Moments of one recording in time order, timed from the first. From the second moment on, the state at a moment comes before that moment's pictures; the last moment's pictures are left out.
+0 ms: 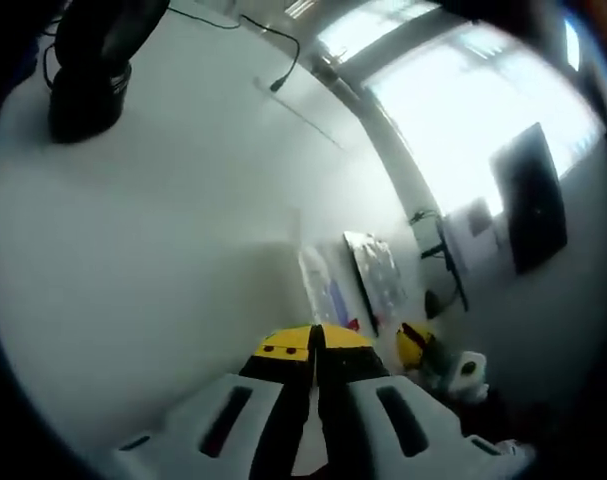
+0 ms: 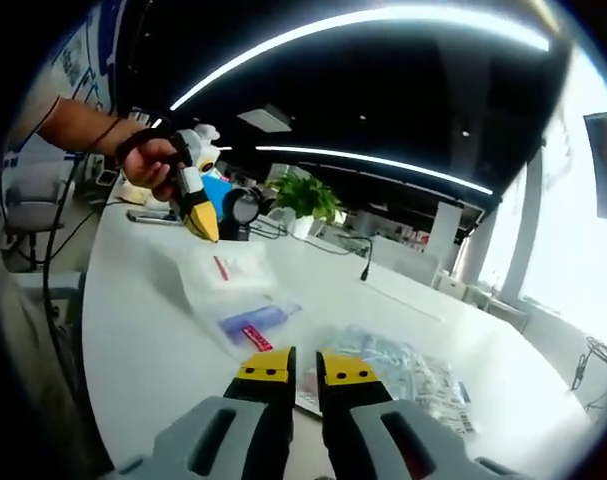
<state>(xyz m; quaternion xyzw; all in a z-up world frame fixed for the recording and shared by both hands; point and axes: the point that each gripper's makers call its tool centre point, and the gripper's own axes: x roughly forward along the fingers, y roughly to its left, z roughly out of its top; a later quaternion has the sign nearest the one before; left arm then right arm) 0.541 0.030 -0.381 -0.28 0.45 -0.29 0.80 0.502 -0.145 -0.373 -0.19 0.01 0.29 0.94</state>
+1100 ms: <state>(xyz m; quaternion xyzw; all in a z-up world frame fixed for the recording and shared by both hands) 0.540 0.020 -0.364 -0.33 0.41 -0.32 0.78 0.472 -0.040 -0.371 -0.22 0.00 0.39 0.89</state>
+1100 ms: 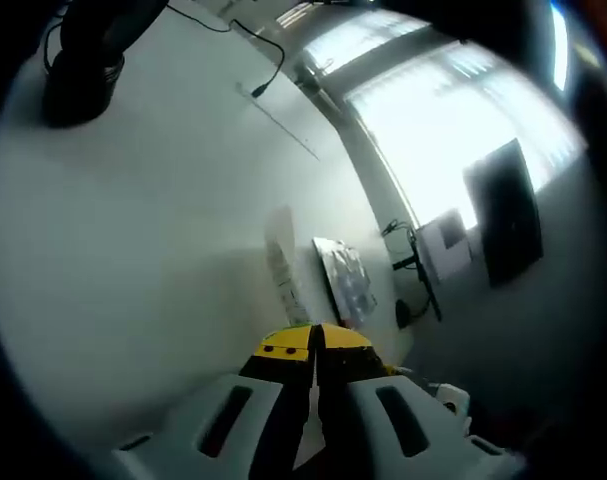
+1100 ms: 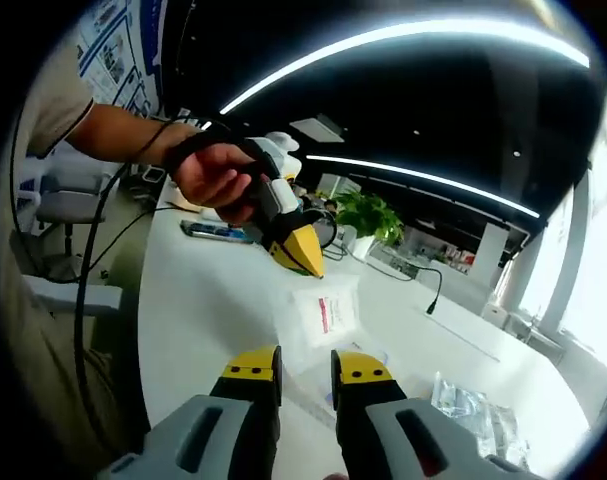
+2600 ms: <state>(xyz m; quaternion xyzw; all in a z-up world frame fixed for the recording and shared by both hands) 0.531 -0.004 -0.350 -0.36 0.38 -0.33 0.78 0.503 -0.019 -0.374 -0.23 0.02 0.27 0.93</state>
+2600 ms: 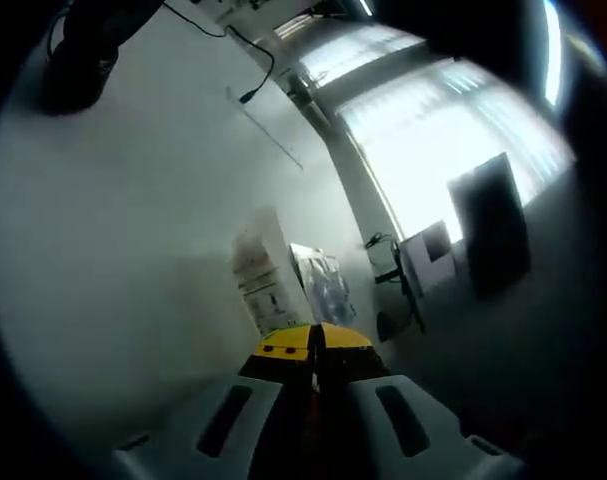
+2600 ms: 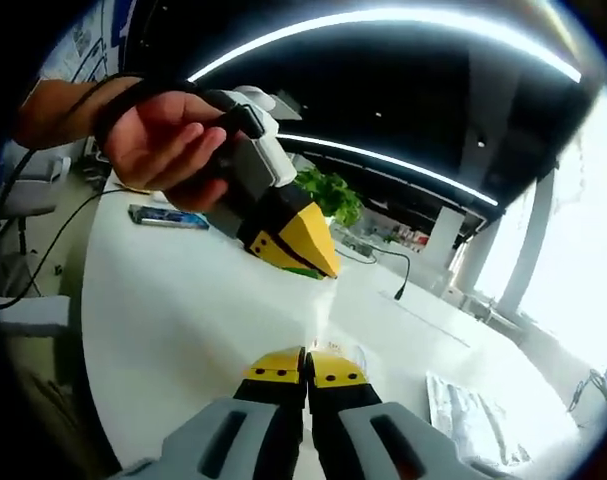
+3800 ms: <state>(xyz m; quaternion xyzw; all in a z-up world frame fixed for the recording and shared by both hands) 0.537 0.022 -0.335 -0.25 0.23 -0.35 0.87 0.510 -0.050 -0.347 -0.07 0.03 0.25 0.97</state>
